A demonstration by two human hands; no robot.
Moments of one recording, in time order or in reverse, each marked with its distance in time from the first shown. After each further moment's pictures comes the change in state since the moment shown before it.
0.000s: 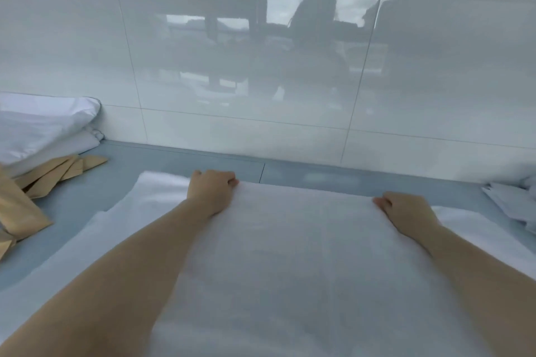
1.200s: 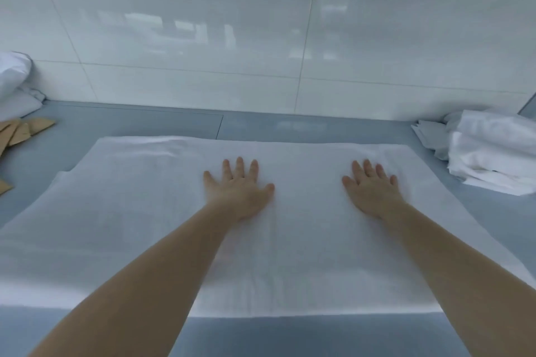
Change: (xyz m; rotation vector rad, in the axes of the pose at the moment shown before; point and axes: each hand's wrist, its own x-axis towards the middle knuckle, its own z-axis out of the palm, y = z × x) left_hand -0.120 0.149 -0.018 0.023 -0.553 -0.016; right_hand -0.126 0.009 -0.030 0.066 -0.393 0.250
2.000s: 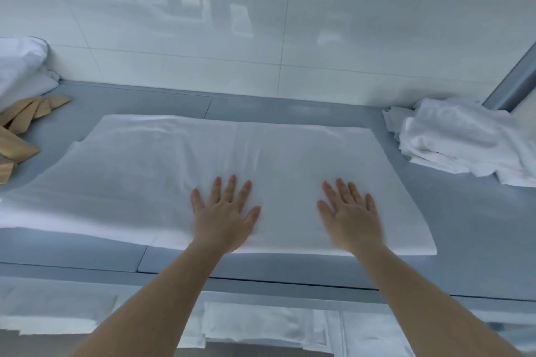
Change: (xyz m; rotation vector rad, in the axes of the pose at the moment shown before) left_hand -0.139 0.046 0.046 0.040 0.136 0.010; right_hand -0.125 0.061 0.033 -0.023 0.078 -0.147
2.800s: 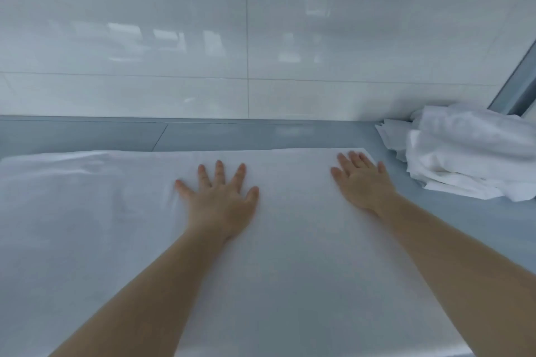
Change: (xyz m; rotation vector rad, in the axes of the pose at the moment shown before) left_hand 0.177 0.051 0.004 0.004 0.083 -0.058; right_hand 0.196 0.069 -0.024 0.009 -0.008 0.099
